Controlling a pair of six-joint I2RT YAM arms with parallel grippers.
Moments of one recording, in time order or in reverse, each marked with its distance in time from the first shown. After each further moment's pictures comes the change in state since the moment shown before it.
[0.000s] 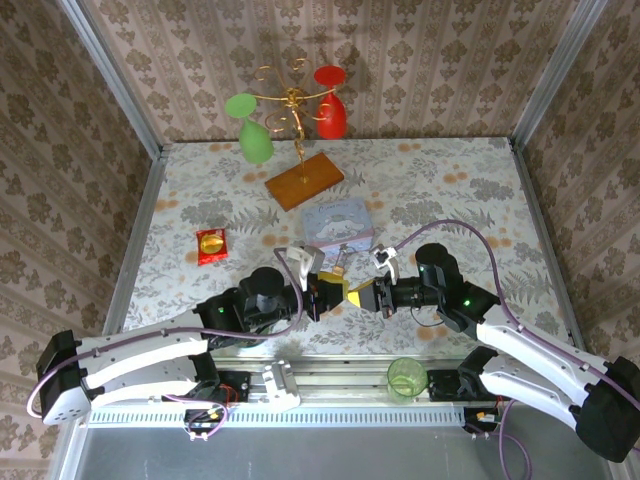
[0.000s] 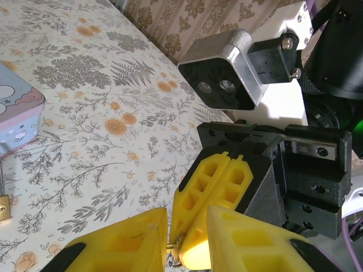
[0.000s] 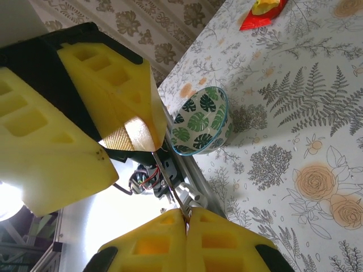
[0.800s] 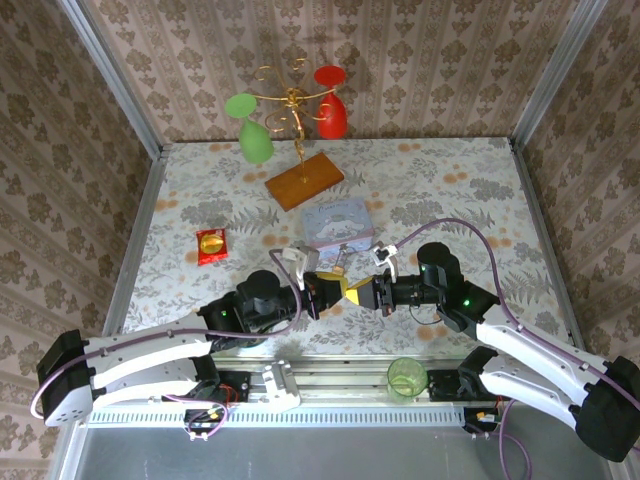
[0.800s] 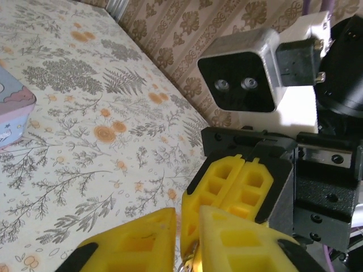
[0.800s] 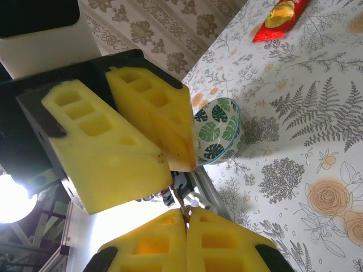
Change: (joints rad) left arm 0.026 0.010 -0.082 0.172 0.021 -0.089; right arm 0.000 0.003 -0.001 0.064 -0.015 0.027
